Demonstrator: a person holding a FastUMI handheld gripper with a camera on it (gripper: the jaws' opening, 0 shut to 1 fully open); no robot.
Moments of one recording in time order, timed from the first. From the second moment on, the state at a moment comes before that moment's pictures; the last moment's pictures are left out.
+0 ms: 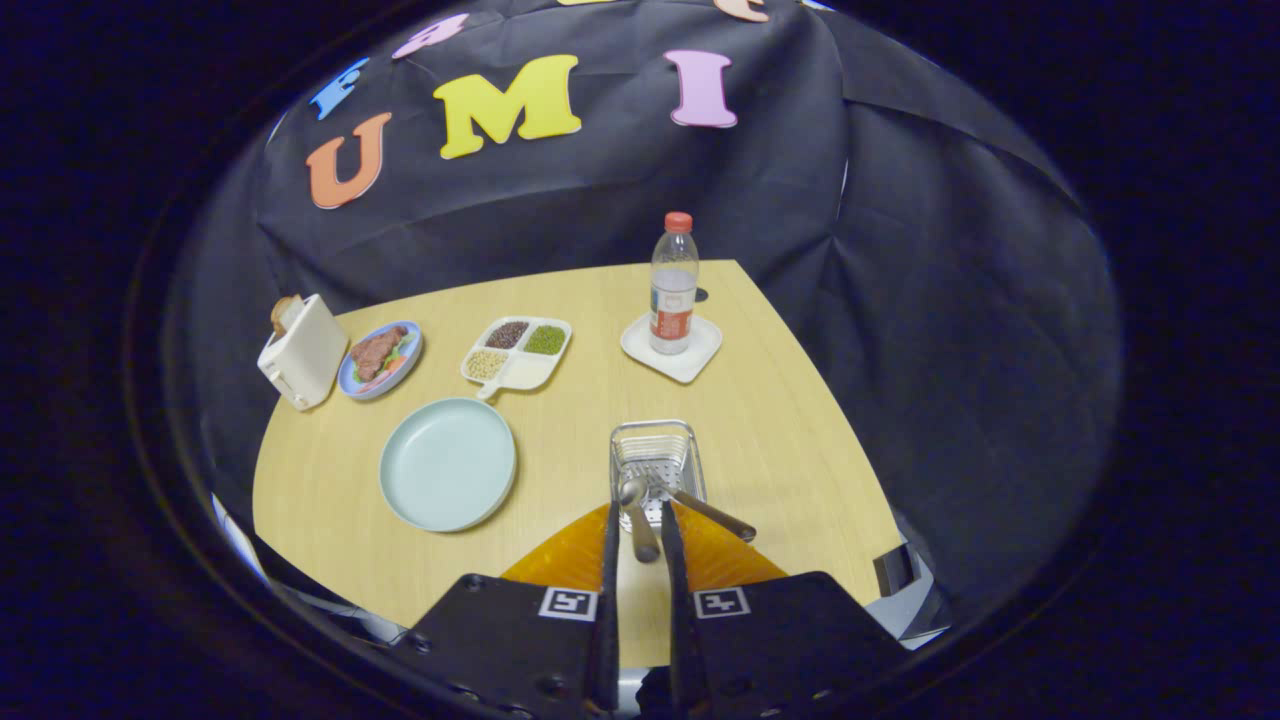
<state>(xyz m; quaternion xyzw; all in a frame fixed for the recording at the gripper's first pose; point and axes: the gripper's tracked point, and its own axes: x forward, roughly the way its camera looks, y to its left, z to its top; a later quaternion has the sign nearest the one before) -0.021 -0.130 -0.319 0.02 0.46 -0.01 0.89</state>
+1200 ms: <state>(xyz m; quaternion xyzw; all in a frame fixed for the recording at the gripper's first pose) 0.014 0.016 -0.073 0.01 0.19 0.04 0.98</state>
